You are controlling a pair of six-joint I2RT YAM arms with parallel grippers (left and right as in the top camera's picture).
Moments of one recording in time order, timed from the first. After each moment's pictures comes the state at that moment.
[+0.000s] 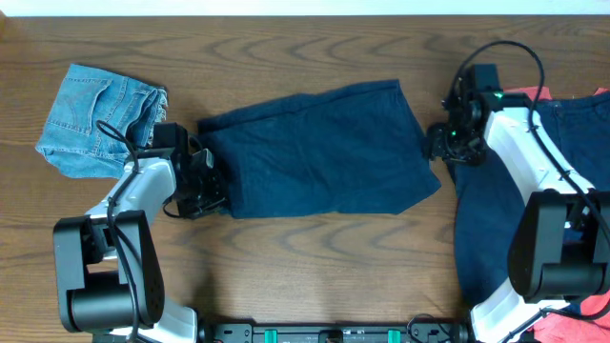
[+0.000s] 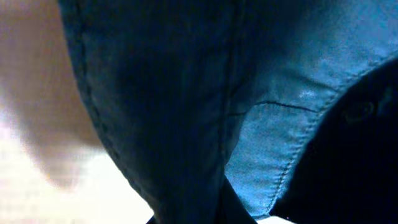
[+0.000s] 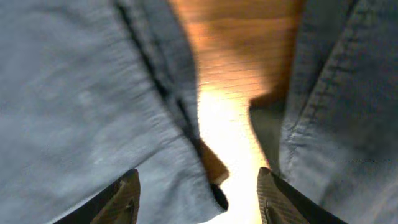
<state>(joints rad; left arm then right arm) 0.09 1.71 0.90 -0.77 0.35 -0.22 0.00 1.84 1.28 -0.86 -0.12 0.18</state>
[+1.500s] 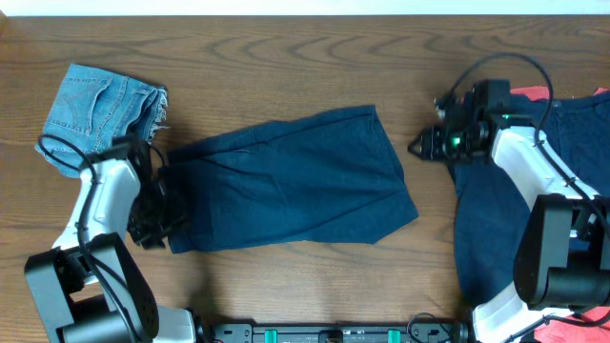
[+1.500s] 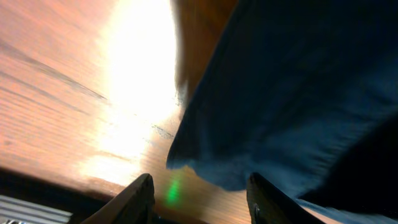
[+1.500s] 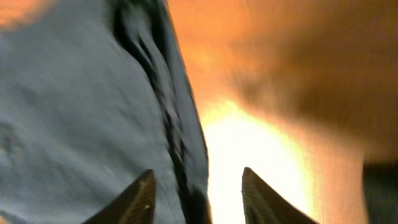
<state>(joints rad) 0.27 1.62 0.99 -1.17 0.03 -0.29 -0.04 1.80 1.15 -0.59 -0.50 0.07</state>
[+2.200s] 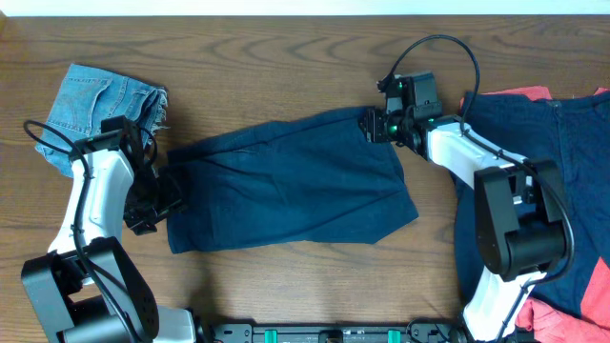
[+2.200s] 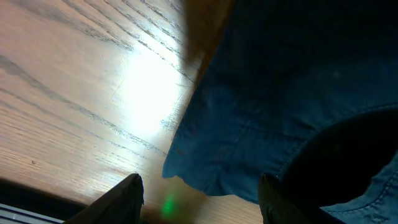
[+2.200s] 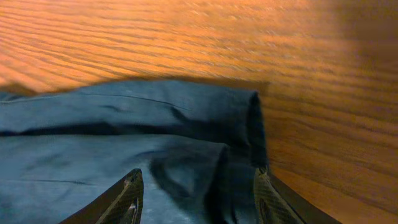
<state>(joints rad) 0.27 1.62 1.08 -1.17 0.03 -0.29 0.24 1.99 1.18 -0.13 -0.28 0.21</state>
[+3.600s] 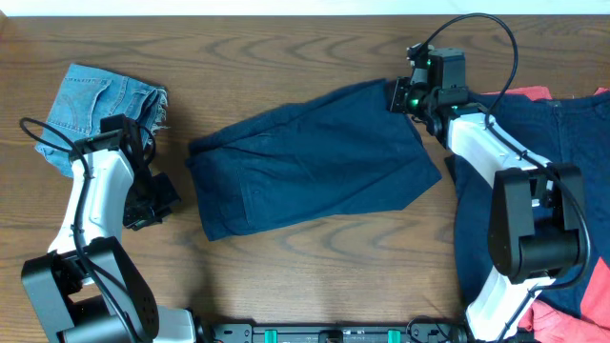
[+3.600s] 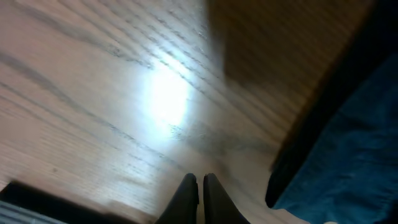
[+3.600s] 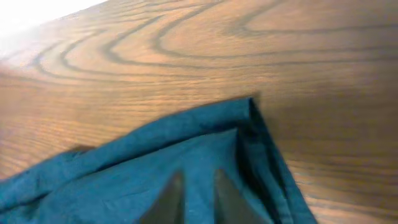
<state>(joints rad) 0.27 1.62 1.08 -1.14 -0.01 -0.28 0.14 1.95 1.24 -0.01 -0.29 0.34</state>
